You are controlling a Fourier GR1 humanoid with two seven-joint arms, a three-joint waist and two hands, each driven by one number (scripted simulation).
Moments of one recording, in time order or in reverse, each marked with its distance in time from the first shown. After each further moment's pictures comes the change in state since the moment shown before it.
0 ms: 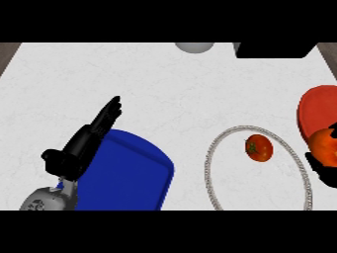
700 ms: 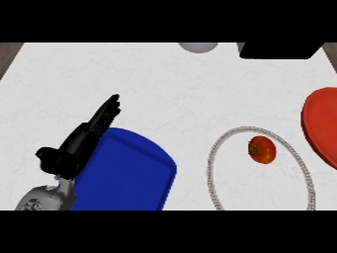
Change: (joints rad) left arm -0.006 -0.004 0.028 -0.013 0.001 -0.042 0.018; right arm -0.267 -0.121 -0.170 0.659 0.128 -0.178 -0.285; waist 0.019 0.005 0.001
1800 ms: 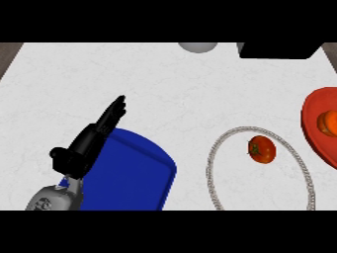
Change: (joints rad) left arm -0.003 -0.047 -0.007 0.025 -0.049 0.010 -0.010; right arm -0.344 -0.101 -0.240 0.726 -0.278 0.137 -0.323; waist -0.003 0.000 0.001
